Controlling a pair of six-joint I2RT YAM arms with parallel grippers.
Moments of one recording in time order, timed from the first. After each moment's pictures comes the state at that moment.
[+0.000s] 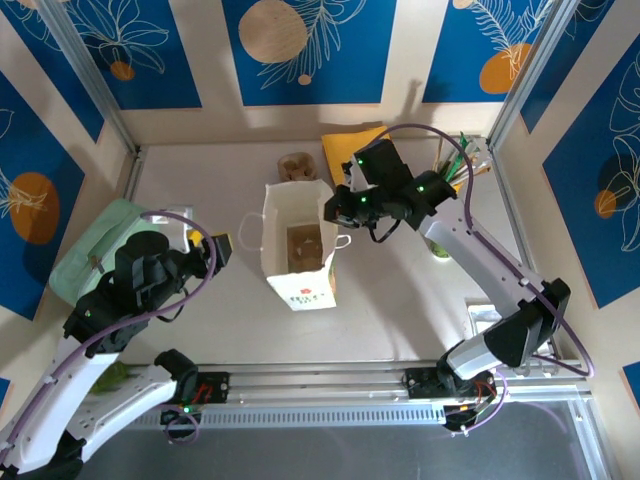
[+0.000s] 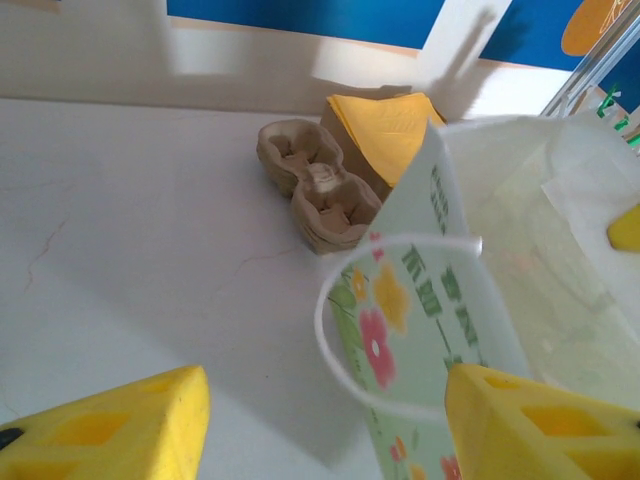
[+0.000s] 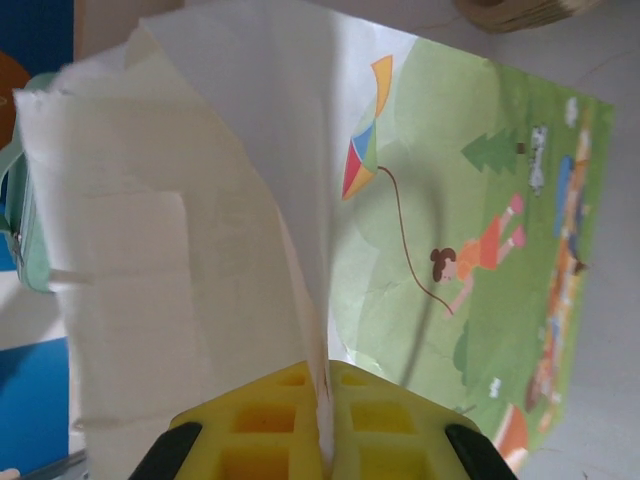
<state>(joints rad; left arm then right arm) -0.61 0.68 1.05 -0.79 -0.20 -0.39 0.62 1.48 1.59 -0.95 -0.37 0.74</state>
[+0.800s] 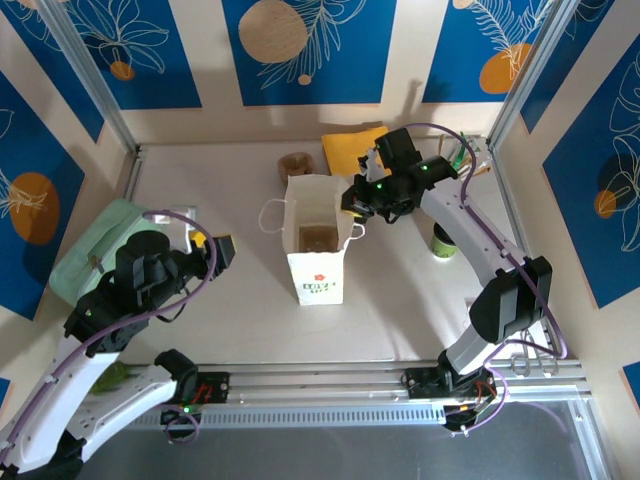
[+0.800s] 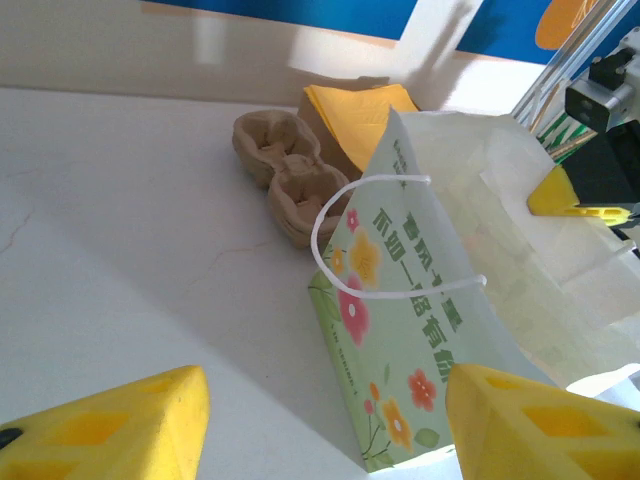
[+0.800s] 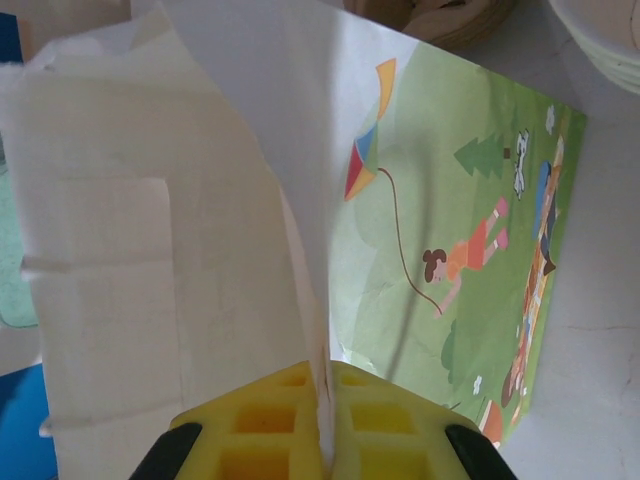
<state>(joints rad) -0.61 0.68 1.05 -0.78 -0.14 -0.41 0.41 1.61 1.59 -0.97 -0.53 0.60</state>
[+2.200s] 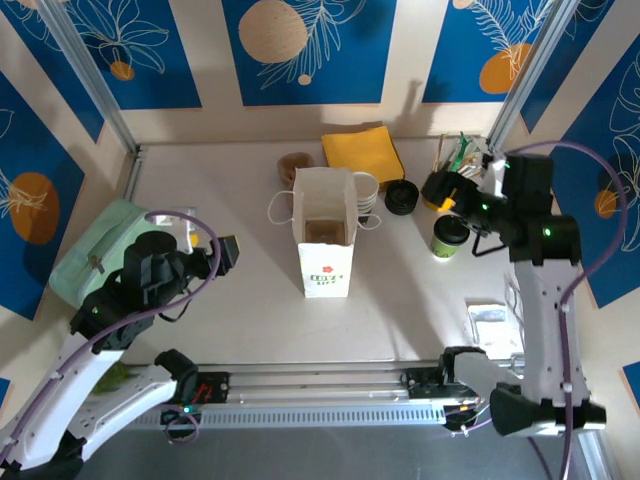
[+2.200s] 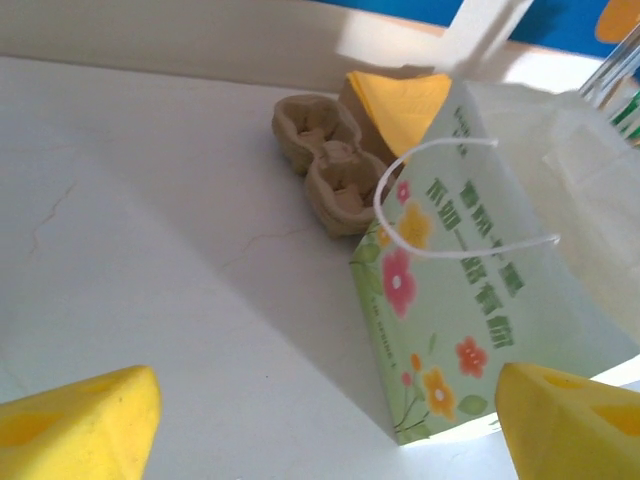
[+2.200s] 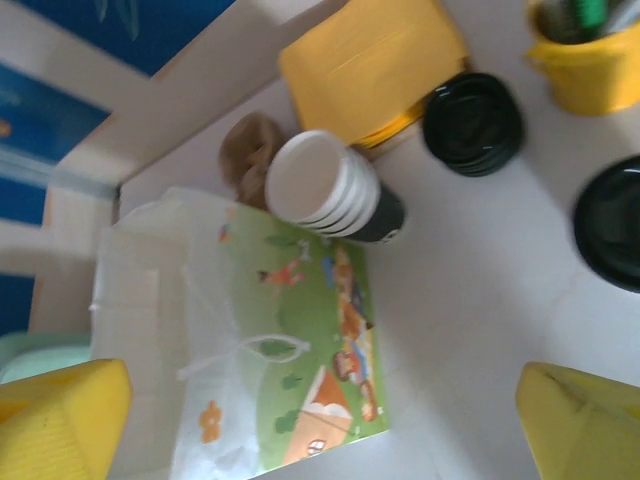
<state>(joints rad) -0.61 0.69 1.01 -0.80 -0.23 -0.44 -0.06 1.05 1.46 -1.12 -0.37 0.52</state>
